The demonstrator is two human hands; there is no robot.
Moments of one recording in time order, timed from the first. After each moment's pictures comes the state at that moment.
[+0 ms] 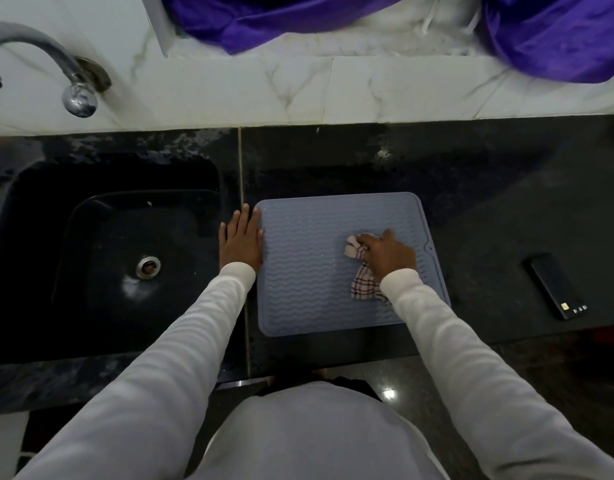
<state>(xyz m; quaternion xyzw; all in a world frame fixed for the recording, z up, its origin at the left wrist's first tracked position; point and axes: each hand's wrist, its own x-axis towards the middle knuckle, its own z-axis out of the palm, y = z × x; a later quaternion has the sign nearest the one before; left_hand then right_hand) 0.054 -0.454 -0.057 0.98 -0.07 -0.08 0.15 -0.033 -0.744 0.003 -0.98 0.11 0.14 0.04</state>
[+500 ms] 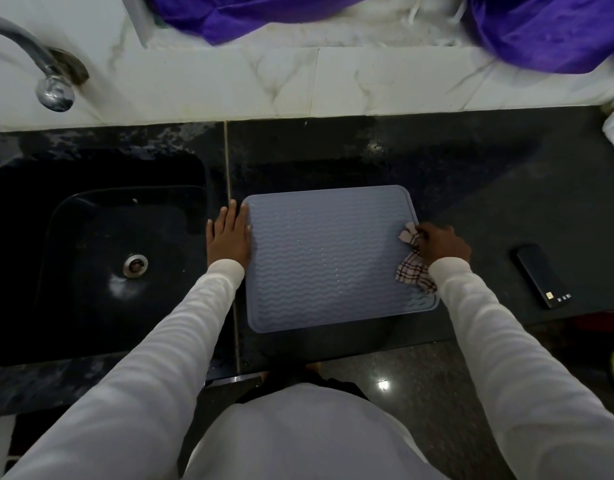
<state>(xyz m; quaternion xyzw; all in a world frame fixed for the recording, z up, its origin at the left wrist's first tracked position) 0.054 -0.454 -0.060 0.98 -0.07 -0.08 0.15 -0.053 -0.854 0.016 -0.95 0.28 0.15 0.04</state>
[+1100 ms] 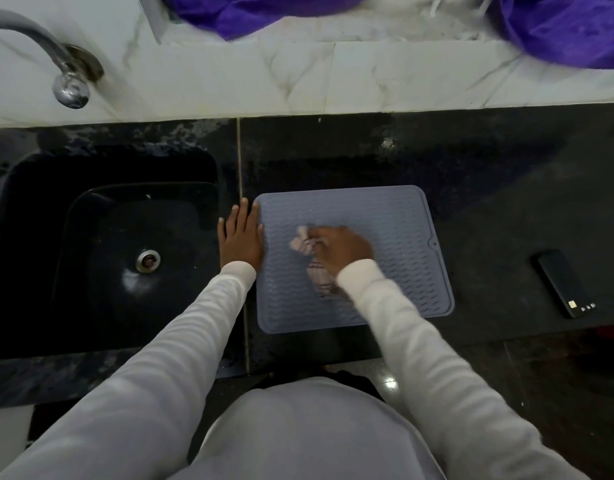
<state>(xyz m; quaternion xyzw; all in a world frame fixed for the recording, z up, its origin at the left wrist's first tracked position) 0.051 -0.459 -0.061 0.98 -0.05 -0.06 0.15 -0.017 -0.657 0.052 -0.96 0.08 0.15 0.23</state>
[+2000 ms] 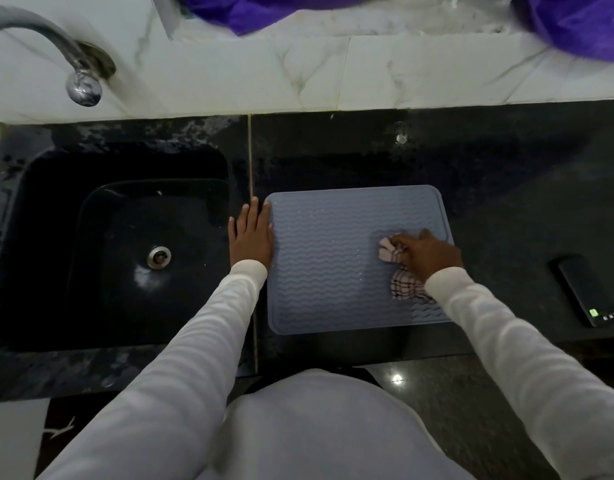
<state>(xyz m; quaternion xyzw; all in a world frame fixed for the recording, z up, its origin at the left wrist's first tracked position) 0.053 -0.460 -0.061 0.99 -0.05 -0.08 0.14 -0.038 -0.796 0.013 -0.97 0.10 0.21 0.03</state>
